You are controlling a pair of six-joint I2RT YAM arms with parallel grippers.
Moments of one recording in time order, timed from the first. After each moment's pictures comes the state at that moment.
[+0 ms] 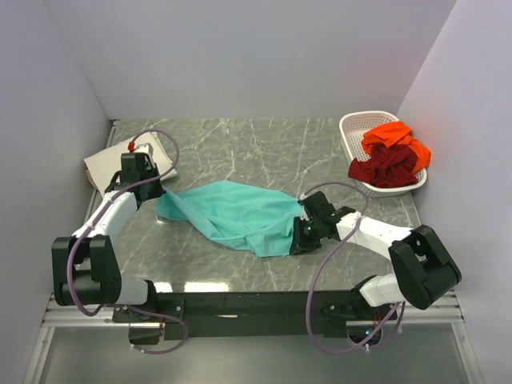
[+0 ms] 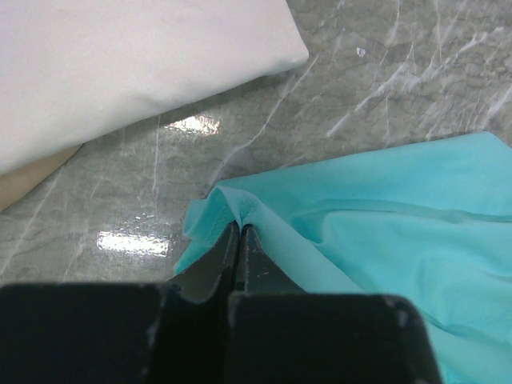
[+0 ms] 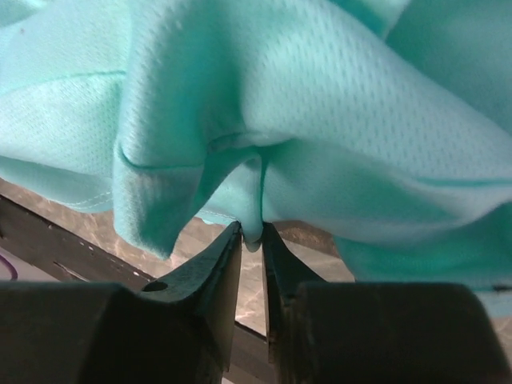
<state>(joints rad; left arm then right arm) 0.04 1.36 0.85 -0.28 0.03 -0.22 0.54 1.38 0.61 -0.40 -0.31 0.56</state>
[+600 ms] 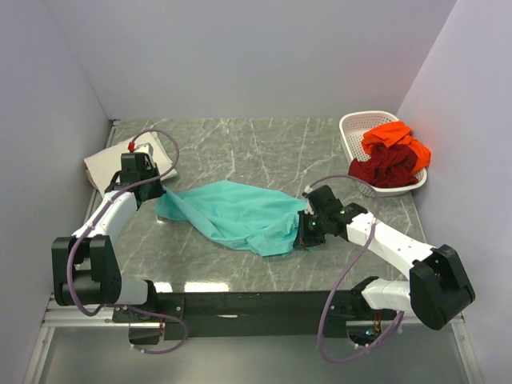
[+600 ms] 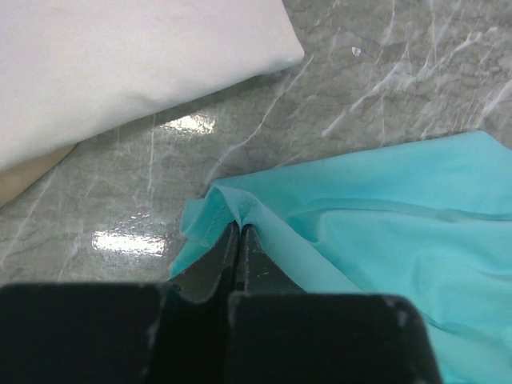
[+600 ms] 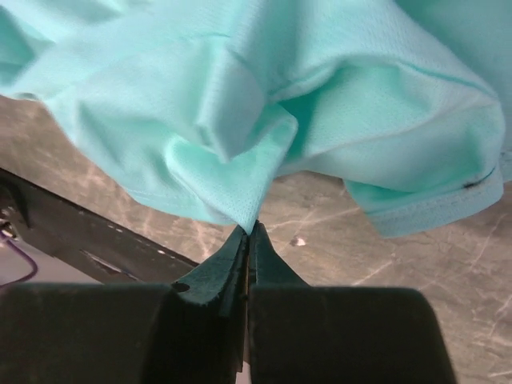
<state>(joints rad) 0.04 1.36 0.85 -0.28 0.04 -0.23 0.54 1.22 0.67 -0.56 -0.27 0.56</state>
